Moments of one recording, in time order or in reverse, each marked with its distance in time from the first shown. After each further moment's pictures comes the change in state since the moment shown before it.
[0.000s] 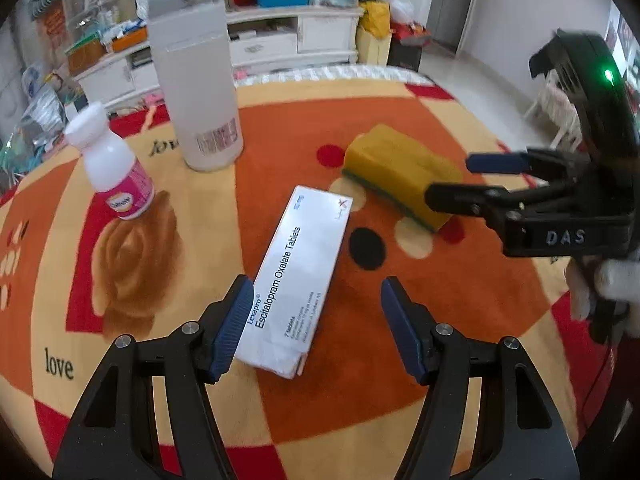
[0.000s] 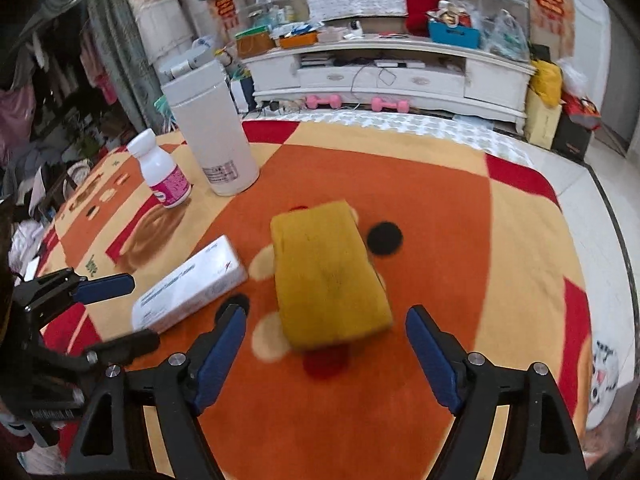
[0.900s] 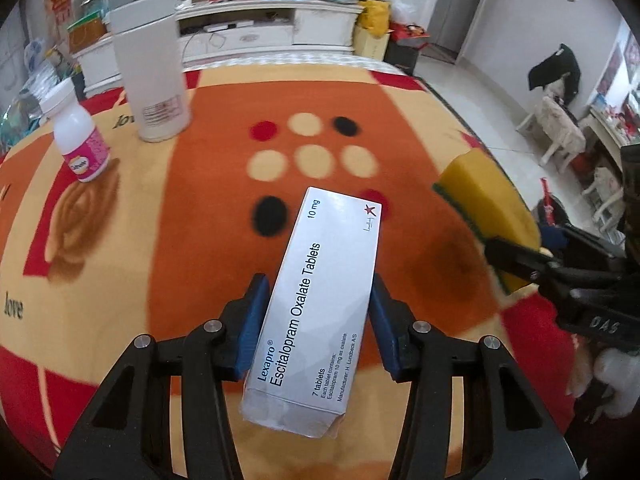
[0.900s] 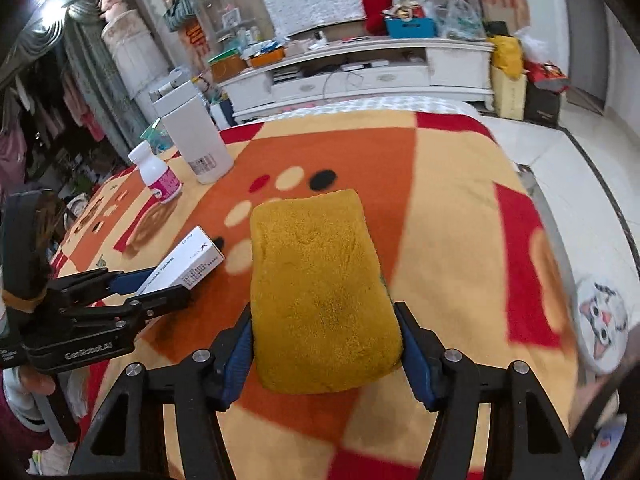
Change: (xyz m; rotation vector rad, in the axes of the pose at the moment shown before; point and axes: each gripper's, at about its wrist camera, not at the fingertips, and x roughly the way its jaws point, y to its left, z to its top) left arm -0.002 -0.076 -0.017 -0.070 -0.006 -0.048; right arm -0.075 -0.041 -0.096 0.166 -0.080 -0.015
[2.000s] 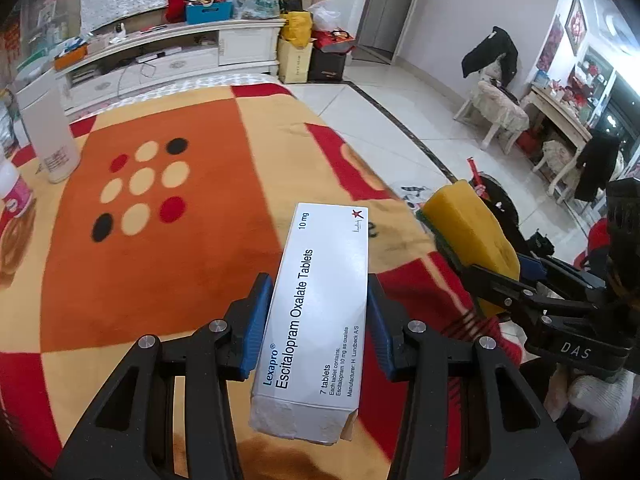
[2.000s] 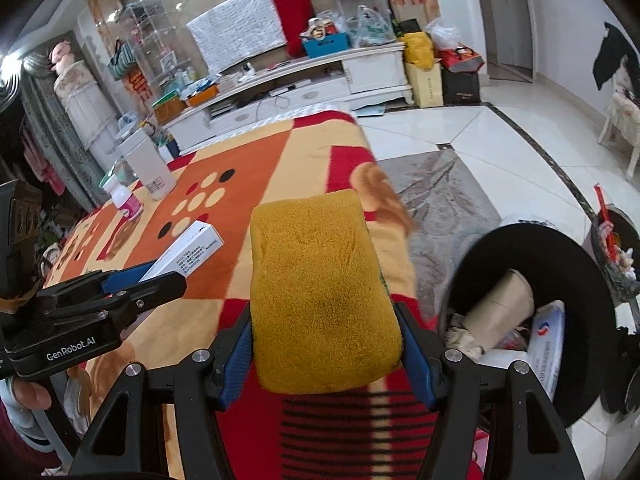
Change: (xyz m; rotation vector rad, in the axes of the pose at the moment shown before) left arm -0.023 -0.140 -0.019 0.130 -0.052 -0.161; right arm -0.115 -0.078 -0.086 0.194 -0.092 -0.138
